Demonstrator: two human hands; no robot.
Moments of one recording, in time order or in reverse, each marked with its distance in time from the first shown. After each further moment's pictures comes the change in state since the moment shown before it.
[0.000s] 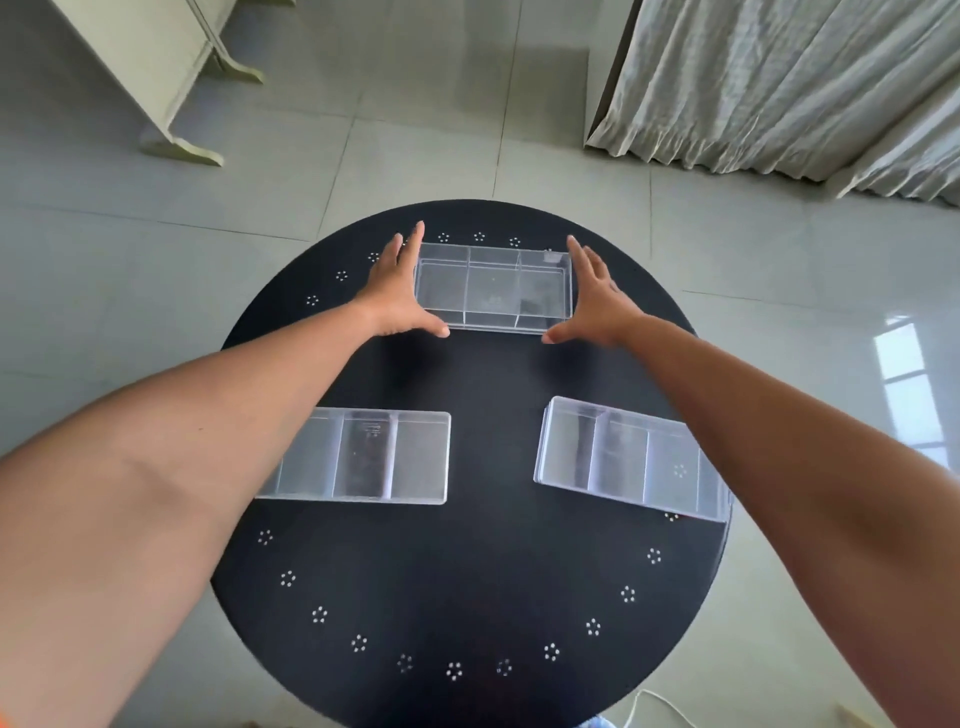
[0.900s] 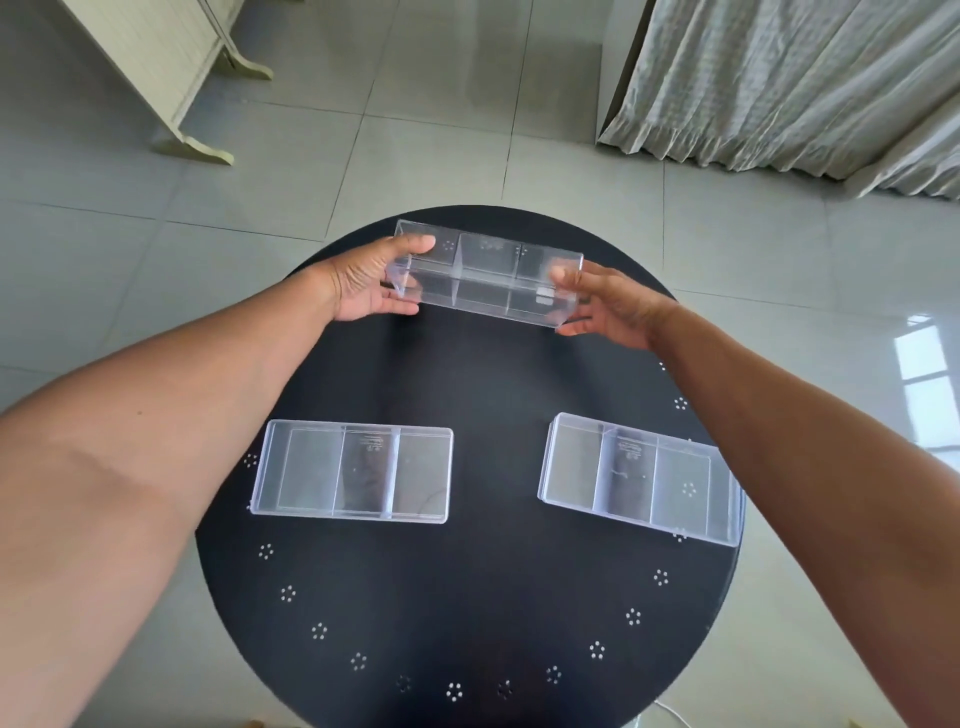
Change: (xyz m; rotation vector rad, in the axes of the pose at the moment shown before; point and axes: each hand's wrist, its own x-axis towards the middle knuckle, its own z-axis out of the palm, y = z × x) left_hand 0.017 -0.001 -0.047 -0.939 -0.266 -0.279; right_hand 0.018 0.002 -0.018 0.932 -0.343 0.042
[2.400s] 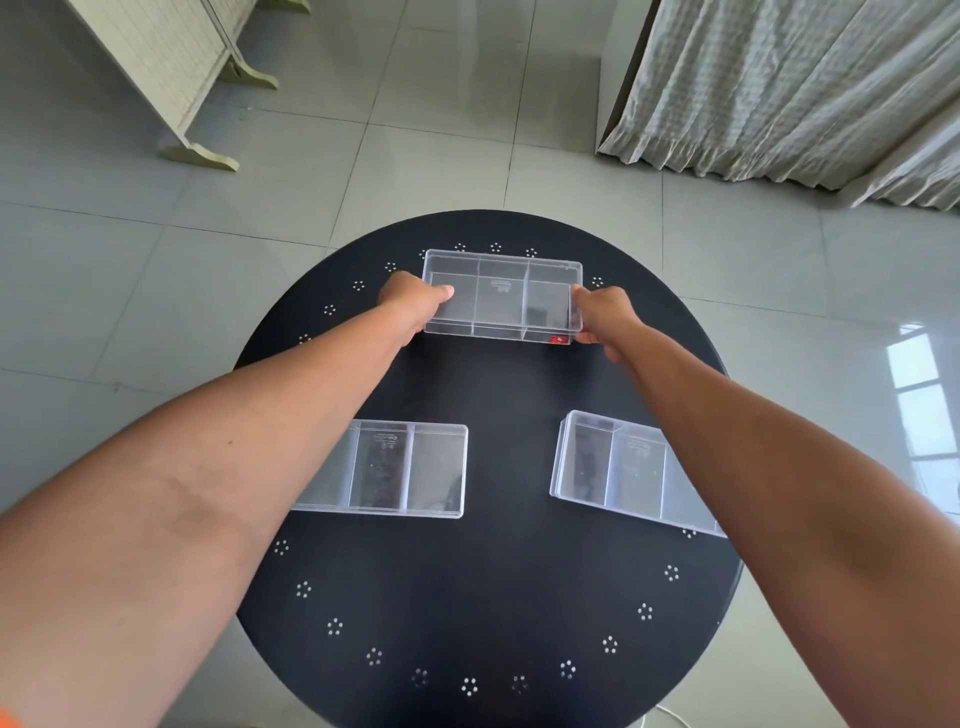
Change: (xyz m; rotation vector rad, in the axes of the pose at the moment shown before) left_hand 0.011 -0.032 0.039 0.314 0.504 -0.003; right_hand 0.022 0.014 0.037 -0.154 0.629 0.188
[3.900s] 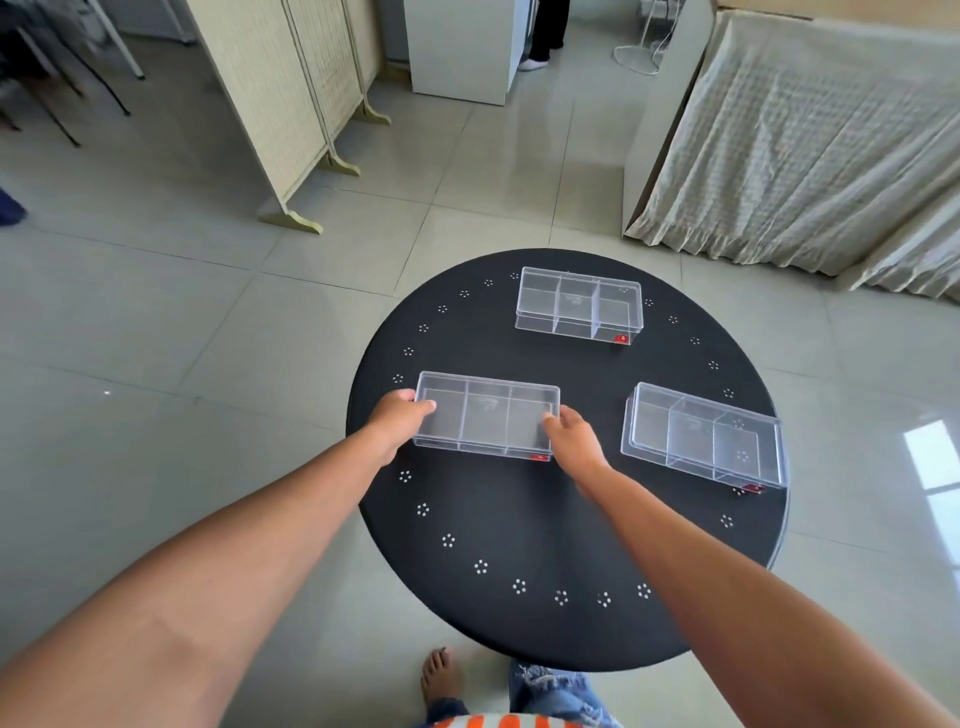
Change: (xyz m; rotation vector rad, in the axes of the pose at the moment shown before) left_hand -0.137 -0.200 -0.118 -0.121 -0.051 0.021; right_hand -0.220 0.113 0.133 -0.078 -0.093 -0.185
